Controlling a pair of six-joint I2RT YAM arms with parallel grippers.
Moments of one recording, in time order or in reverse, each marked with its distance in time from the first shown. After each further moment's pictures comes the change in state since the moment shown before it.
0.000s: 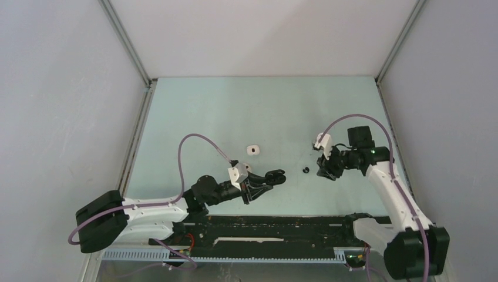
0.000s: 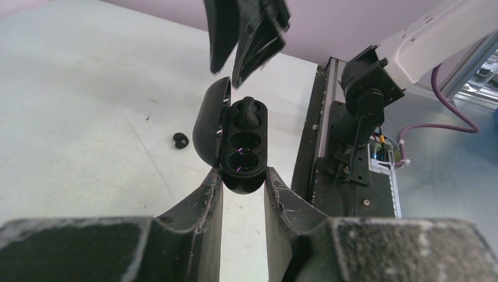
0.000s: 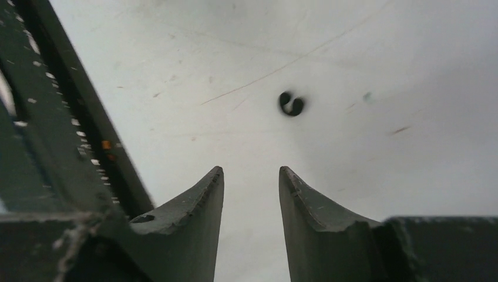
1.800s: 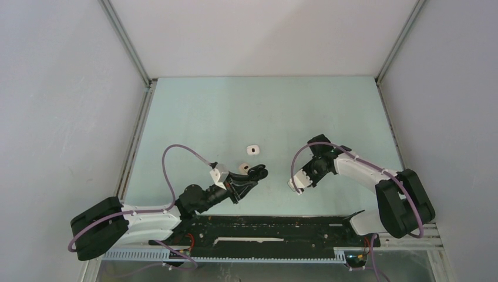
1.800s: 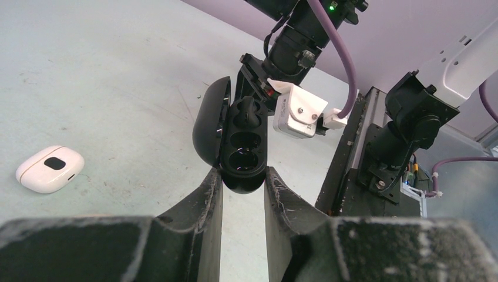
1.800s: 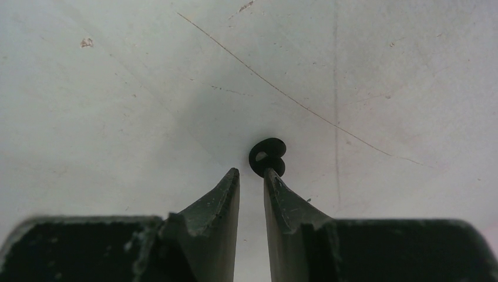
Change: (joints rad) left arm 0.071 -0.074 -0.226 0.189 -0.166 -0.116; right arm 0.346 0.309 -0.109 0.278 0.412 -1.007
